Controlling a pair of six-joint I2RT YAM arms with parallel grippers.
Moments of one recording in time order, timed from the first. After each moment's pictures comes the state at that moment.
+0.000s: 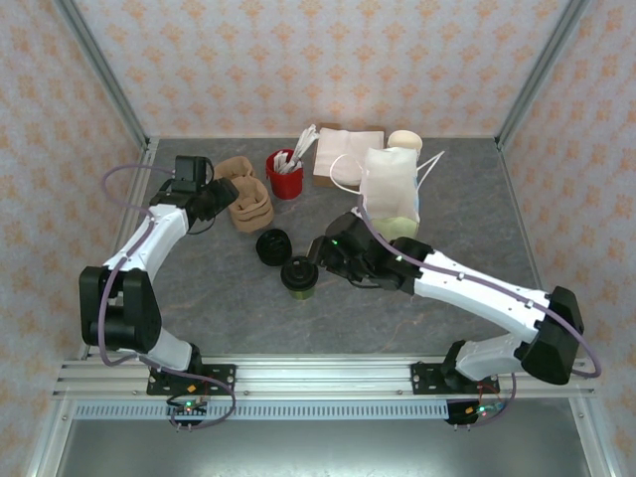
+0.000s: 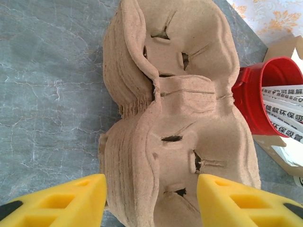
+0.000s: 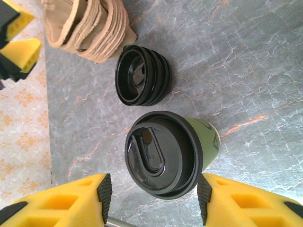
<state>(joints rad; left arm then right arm) -0.01 1.52 1.13 -0.46 0.10 -0.73 0.99 1.31 1.14 -0.63 0.12 1.17</state>
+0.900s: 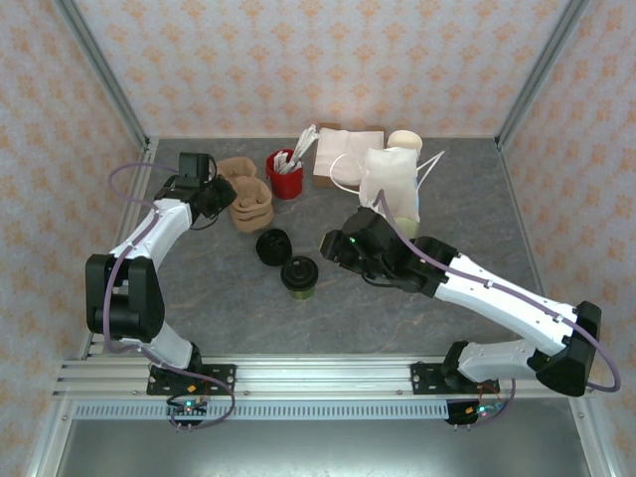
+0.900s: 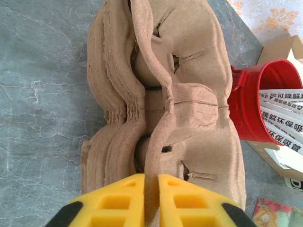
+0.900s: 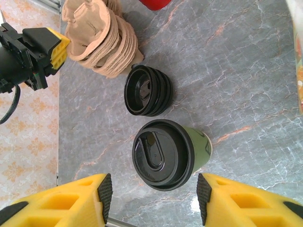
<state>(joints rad) -0.01 1.58 1.16 -0.42 0.15 -0.75 0.98 1.21 1.17 -0.72 0.18 1.13</state>
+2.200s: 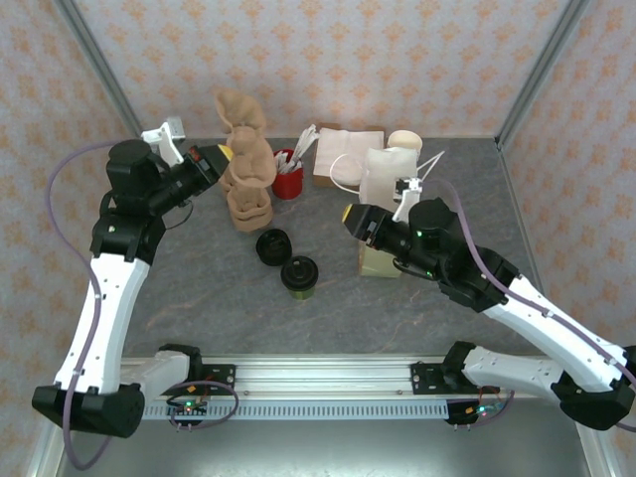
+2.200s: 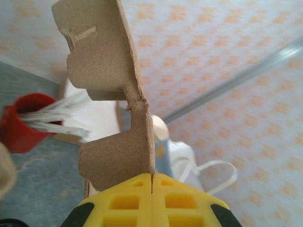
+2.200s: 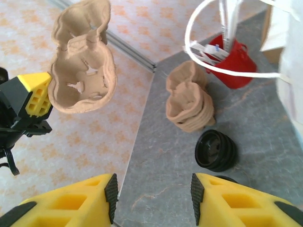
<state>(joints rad) -0.06 1.06 1.30 -0.44 0.51 -0.79 0.89 0.96 1.15 -0.48 0.10 0.91</state>
